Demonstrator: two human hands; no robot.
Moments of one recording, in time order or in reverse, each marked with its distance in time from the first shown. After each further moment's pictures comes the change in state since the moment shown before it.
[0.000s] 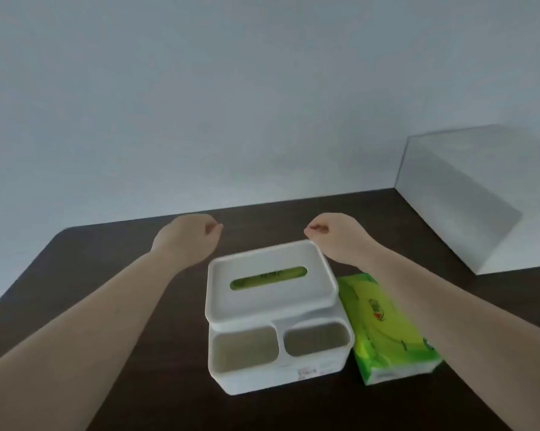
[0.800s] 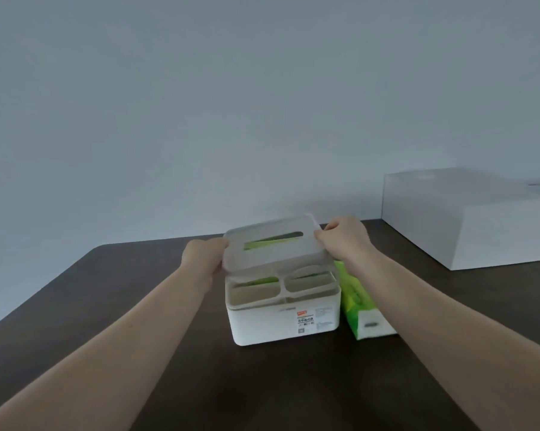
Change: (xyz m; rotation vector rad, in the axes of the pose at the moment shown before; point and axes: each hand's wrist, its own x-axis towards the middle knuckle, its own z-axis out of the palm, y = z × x) left_hand -0.089 -0.007 0.032 -1.146 0.163 -0.387; right_hand -0.093 -0.020 0.012 0.286 0.357 0.073
